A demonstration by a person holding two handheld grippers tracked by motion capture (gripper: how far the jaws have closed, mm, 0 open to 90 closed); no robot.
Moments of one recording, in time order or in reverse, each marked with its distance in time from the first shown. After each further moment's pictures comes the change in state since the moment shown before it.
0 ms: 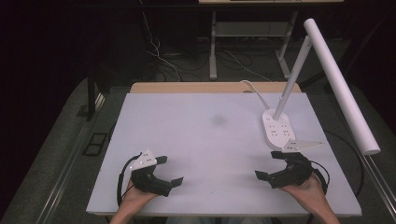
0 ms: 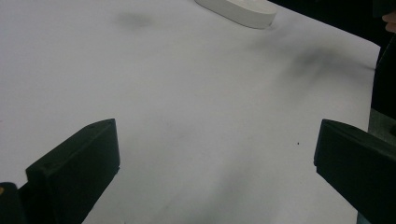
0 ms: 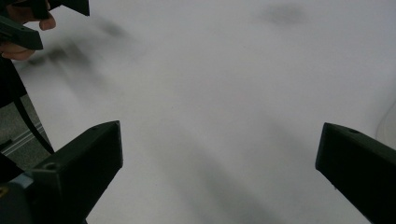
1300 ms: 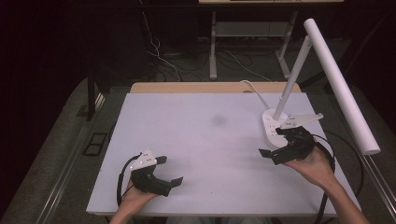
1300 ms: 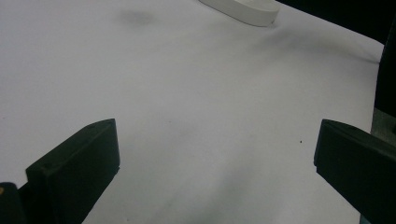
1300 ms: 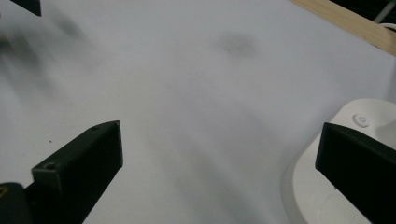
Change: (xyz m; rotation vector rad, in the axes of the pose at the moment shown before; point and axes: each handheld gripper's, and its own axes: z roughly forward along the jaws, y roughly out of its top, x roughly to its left) left arm 0.000 -0.001 0.000 0.004 0.006 -0.006; right arm -0.027 0.058 -0.008 0.061 -0.106 -0.148
